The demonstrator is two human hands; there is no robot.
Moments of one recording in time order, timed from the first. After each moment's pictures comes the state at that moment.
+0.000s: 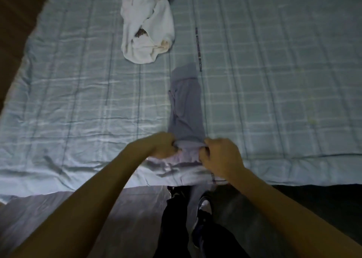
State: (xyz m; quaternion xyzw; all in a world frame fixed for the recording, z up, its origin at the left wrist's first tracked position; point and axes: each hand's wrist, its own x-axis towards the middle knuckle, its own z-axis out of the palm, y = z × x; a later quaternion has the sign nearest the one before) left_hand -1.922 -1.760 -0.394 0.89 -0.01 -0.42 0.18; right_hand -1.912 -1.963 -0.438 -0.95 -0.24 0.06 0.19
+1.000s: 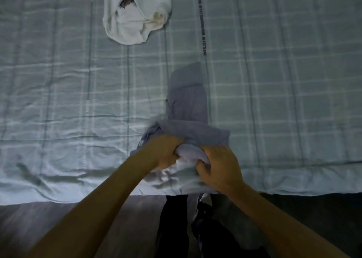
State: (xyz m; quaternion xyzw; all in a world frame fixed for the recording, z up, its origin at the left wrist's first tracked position) left_hand -1.903 -1.752 -0.487 0.91 -0.05 -0.34 0.25; right_hand -1.908 -1.955 -0.515 -0.92 -0.26 0.08 0.30
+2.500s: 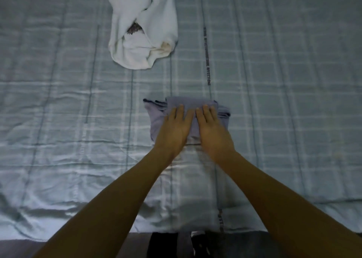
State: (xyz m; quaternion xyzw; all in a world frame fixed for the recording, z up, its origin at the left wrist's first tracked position) left_hand -1.801 -1.740 -0.530 0.99 -0.03 -0.04 0.14; right_hand -1.766 -1.877 -0.520 -0.94 -0.30 0.08 0.12
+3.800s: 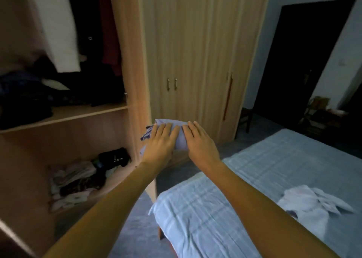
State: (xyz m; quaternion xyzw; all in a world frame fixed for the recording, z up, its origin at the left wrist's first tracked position) left_hand -2.239 -1.506 0.014 0.86 0.40 0.26 -0.17; right_hand -2.086 -1.543 0.014 -0.59 -0.74 -0.21 0.24
